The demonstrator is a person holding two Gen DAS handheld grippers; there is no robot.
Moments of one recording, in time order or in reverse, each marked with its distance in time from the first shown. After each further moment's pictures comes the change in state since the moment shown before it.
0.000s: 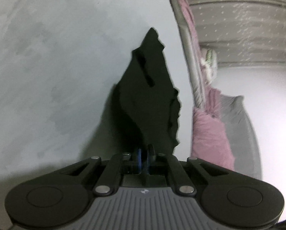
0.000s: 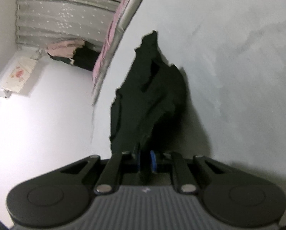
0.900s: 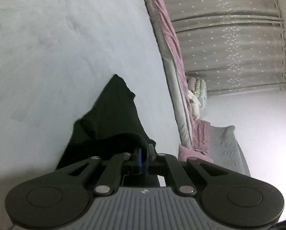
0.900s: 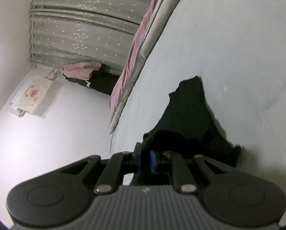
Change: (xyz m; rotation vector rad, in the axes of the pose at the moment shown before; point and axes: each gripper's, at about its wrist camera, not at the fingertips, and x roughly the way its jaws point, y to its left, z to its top) left arm 0.085 -0.063 0.114 0.009 -0.182 -0.036; right arm 0.066 0.056 0.110 -0.003 -0.136 0.081
